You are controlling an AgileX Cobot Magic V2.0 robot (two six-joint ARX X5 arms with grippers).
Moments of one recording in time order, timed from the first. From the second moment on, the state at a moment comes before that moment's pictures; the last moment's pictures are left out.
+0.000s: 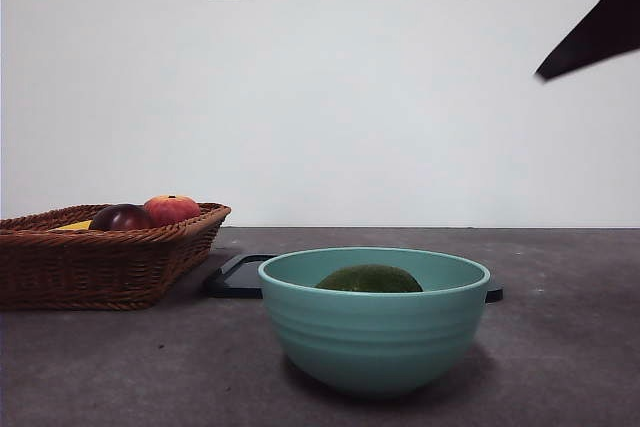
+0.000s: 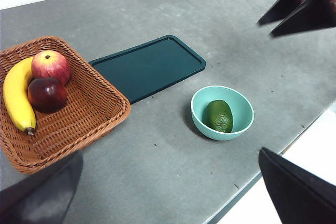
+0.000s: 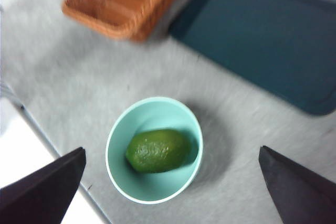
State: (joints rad) left arm -0.95 0.31 1.05 -1.17 -0.19 -0.17; right arm 0.46 0.99 0.89 -0.69 -0.44 0.12
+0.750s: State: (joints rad) left arm -0.95 0.31 1.05 -1.14 -0.19 -0.17; right arm 0.60 1.48 0.94 -0.71 -0.22 0.18
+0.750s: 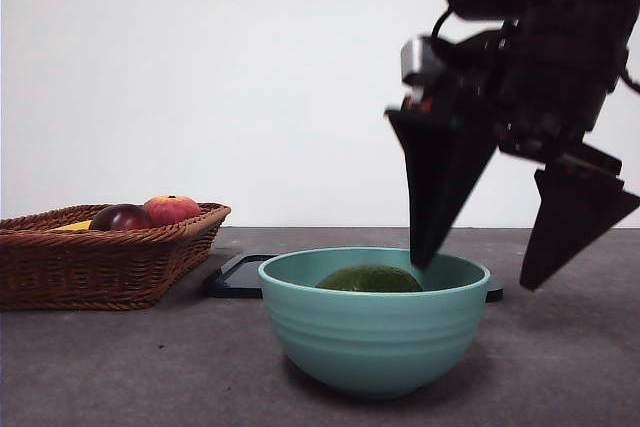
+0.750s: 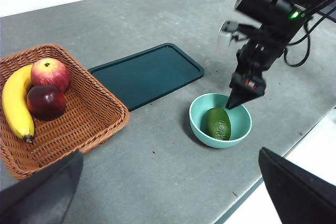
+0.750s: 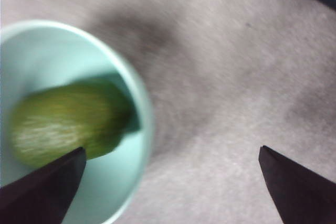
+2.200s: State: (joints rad) left arm -0.95 0.31 1.05 -1.07 -0.19 -0.17; right arm 0.53 1.76 1.32 -0.87 -0.18 0.25
